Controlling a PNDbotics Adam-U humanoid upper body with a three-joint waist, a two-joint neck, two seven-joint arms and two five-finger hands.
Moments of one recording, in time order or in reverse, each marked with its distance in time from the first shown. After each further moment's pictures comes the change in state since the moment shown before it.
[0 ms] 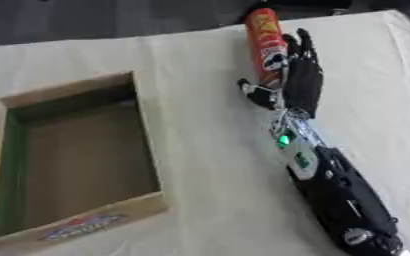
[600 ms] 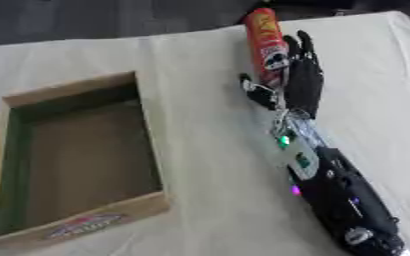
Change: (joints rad) left arm -0.001 0.000 0.000 0.000 0.002 0.000 -0.002; right arm 0.000 -0.004 0.007 0.013 -0.017 -0.001 -0.001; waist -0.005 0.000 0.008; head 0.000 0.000
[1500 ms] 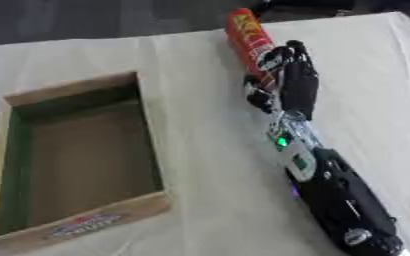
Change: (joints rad) left arm 0.000 0.000 0.000 0.000 0.002 0.000 -0.001; right arm -0.001 0.000 0.017 0.006 -0.002 0.011 0.011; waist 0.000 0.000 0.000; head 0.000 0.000
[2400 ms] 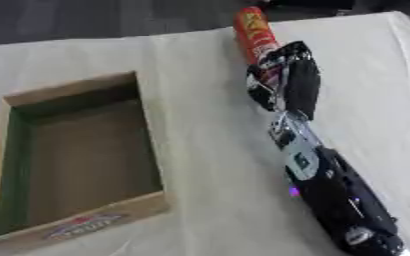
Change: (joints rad) left arm 0.000 0.000 0.000 0.000 0.002 -0.001 -0.001; right arm 0.000 -0.001 -0.012 -0.013 -0.069 -0.076 -0.076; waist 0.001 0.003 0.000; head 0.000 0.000
